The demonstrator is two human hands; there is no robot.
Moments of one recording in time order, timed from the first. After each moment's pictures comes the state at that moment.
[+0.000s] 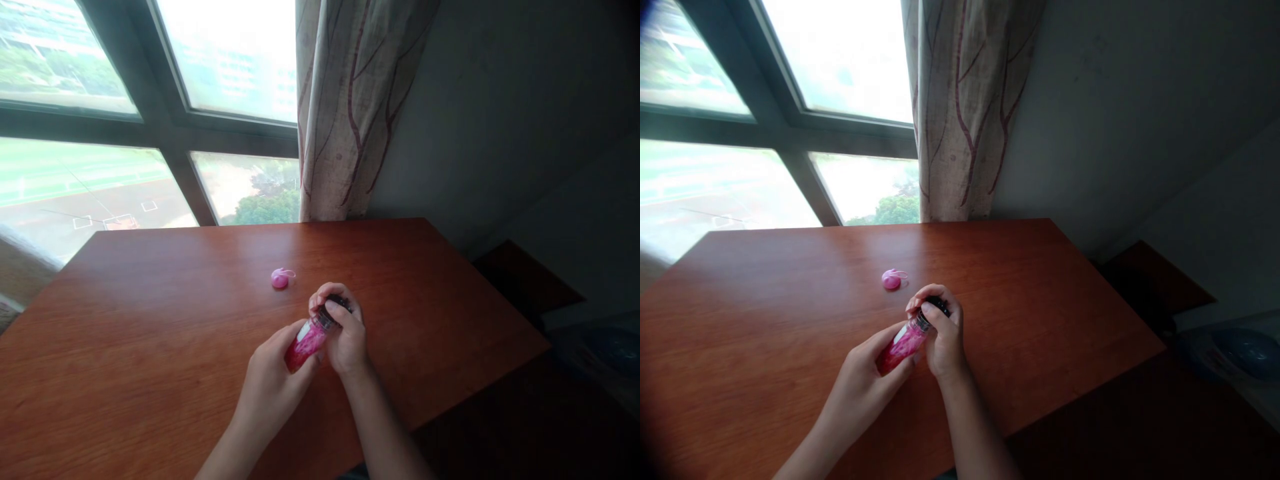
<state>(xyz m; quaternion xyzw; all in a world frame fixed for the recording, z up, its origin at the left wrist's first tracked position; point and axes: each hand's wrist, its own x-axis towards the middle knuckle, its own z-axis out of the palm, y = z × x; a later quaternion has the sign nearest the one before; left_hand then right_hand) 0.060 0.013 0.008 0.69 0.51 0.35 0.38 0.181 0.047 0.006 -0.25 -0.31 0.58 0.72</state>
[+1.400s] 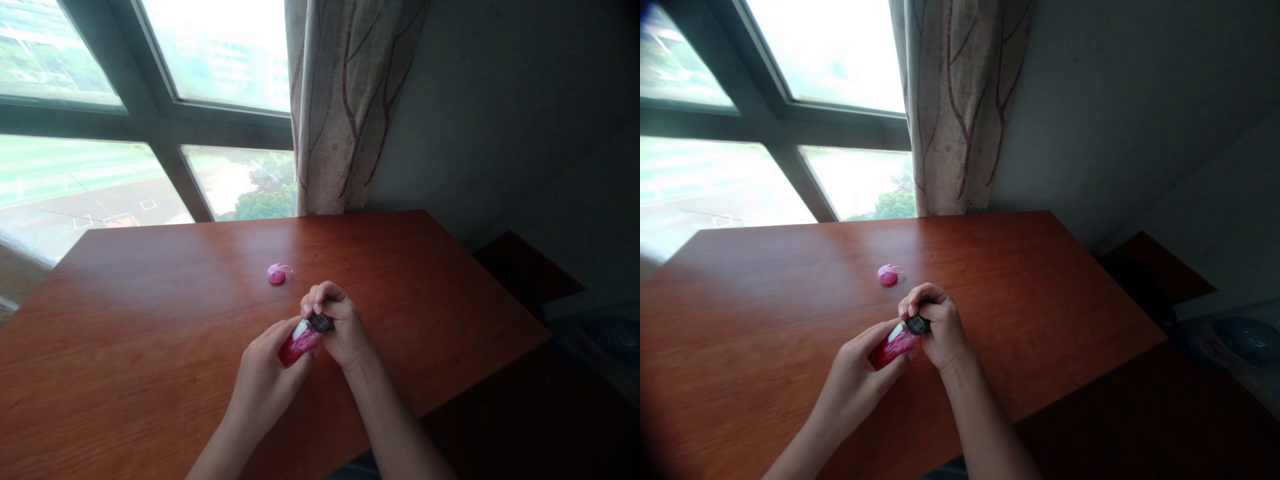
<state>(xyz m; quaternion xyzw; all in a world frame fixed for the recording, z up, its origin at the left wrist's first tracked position) 0.058 0.017 0.007 0.70 0.50 0.34 0.38 0.188 0.056 0.004 -0.23 -0.26 0.69 0.64</state>
